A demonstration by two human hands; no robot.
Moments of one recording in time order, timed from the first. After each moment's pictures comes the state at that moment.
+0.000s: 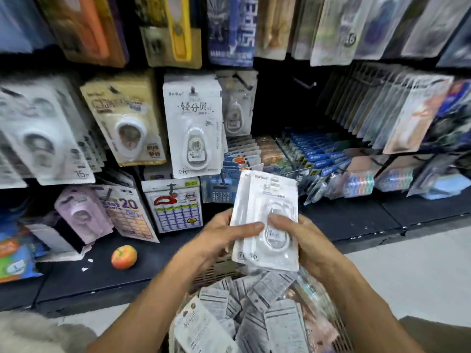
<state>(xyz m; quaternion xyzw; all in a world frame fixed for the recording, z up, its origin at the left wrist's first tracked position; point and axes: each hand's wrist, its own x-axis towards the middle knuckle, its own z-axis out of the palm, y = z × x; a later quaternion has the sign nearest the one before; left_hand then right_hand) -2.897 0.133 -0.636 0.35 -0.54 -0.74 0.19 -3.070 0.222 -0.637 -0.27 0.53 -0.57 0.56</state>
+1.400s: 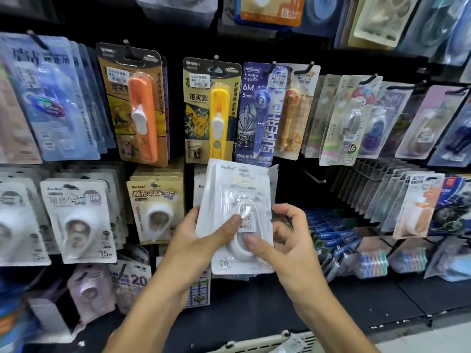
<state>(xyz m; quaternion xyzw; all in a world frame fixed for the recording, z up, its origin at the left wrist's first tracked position) -2.847 0.099 -0.491 0.32 -0.54 -0.62 0.46 -3.008 0.163 -0.506 -0.49 0.48 -0.64 0.36</state>
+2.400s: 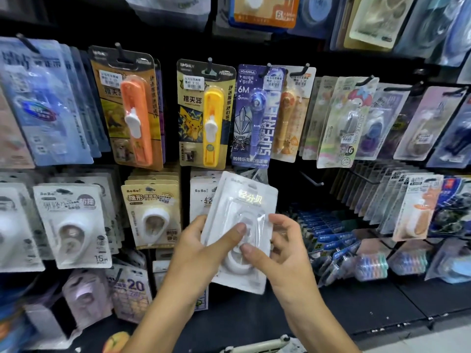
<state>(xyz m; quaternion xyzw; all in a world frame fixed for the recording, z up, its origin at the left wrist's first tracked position) -2.861 0.103 -0.495 0.36 -0.56 -0.58 0.47 -3.007 0.159 -0.523 -0.44 0.47 -0.67 0.38</state>
